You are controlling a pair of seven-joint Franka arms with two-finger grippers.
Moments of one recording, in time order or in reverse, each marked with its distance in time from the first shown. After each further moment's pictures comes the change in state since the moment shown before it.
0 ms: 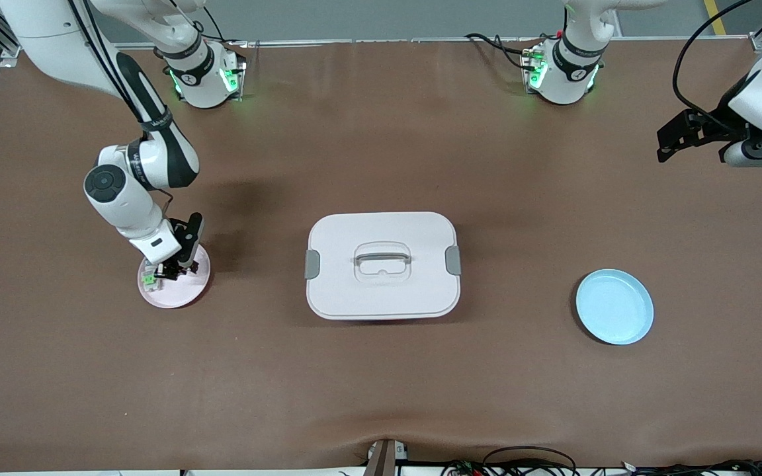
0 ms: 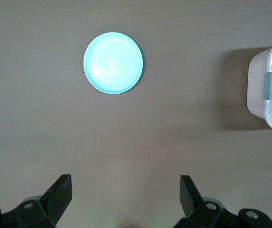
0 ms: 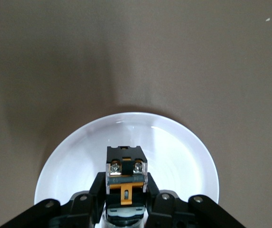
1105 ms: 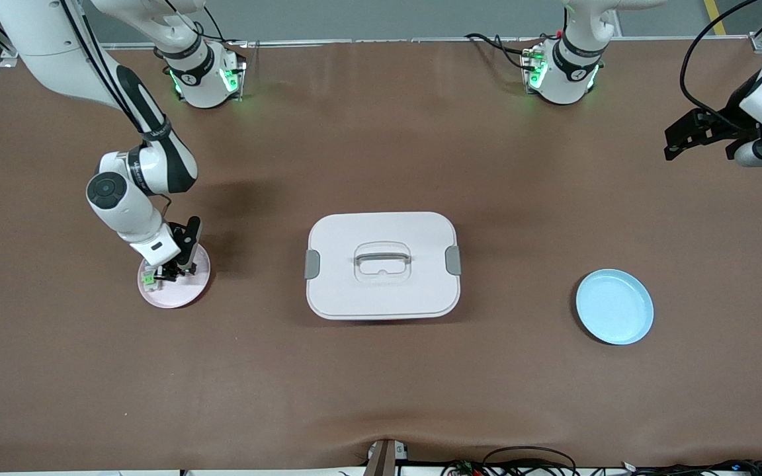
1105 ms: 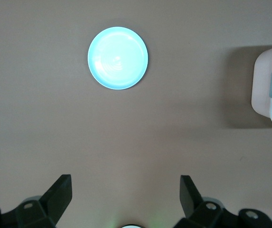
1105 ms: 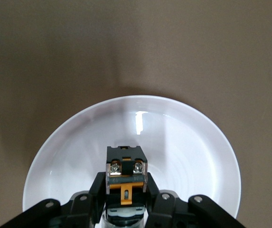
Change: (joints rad) left arm 0.010 -0.002 0.012 0.000 0.000 -0.019 0.000; right arm -0.025 0.056 0.000 0.009 -0.021 0.037 -0.008
